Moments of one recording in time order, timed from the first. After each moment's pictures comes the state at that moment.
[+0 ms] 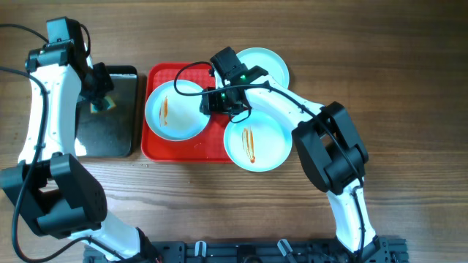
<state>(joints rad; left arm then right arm) 0.21 1.81 1.56 -1.05 -0.12 -0.20 0.61 2.25 1.66 -0.58 -0.36 0.53</state>
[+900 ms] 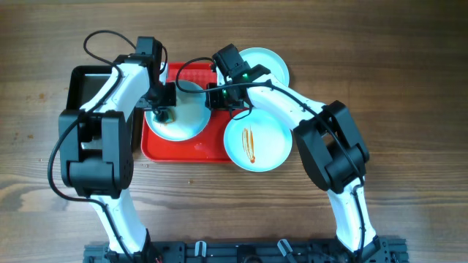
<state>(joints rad) -0.08 2.05 1.43 -0.85 0.00 -0.11 0.60 2.26 1.66 -0.53 -0.35 0.54</state>
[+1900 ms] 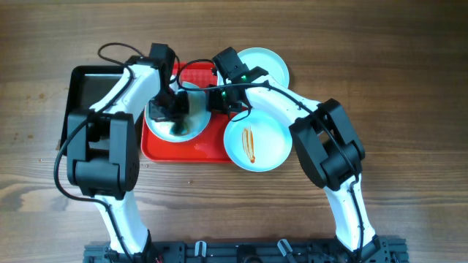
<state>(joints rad) -0.15 2.05 1.43 -0.95 0.17 -0.20 0.60 2.29 1.66 -0.52 -0.40 0.63</state>
